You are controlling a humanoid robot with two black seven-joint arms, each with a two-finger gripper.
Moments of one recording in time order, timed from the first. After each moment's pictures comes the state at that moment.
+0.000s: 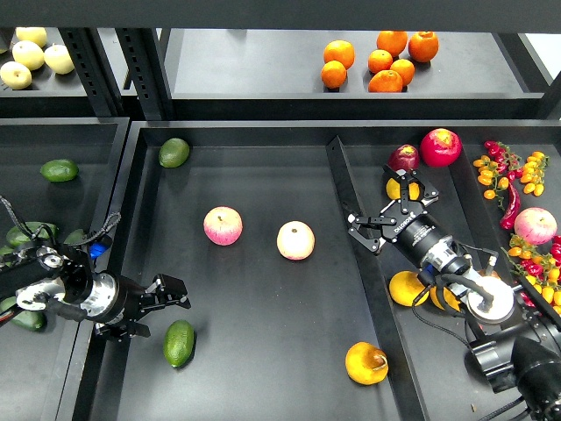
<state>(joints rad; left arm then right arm) -0.63 0.51 -0.34 -1.05 0.72 -0.49 0.49 0.44 0.01 1.32 0.65 -0.14 0.58 -0.28</state>
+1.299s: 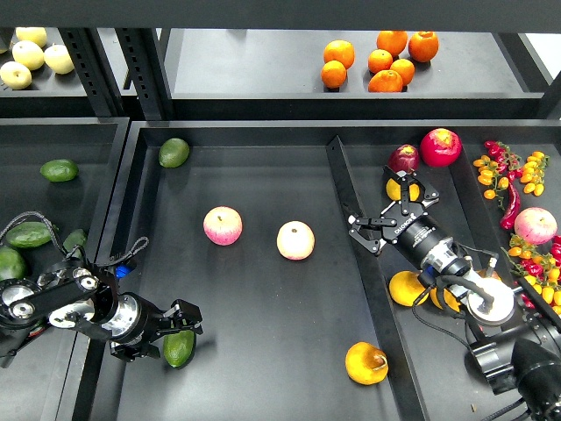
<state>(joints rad) -0.61 0.39 -0.29 -0.93 0.78 -0.49 0.49 0.44 0.02 1.32 0.65 -0.14 0.58 -0.28</state>
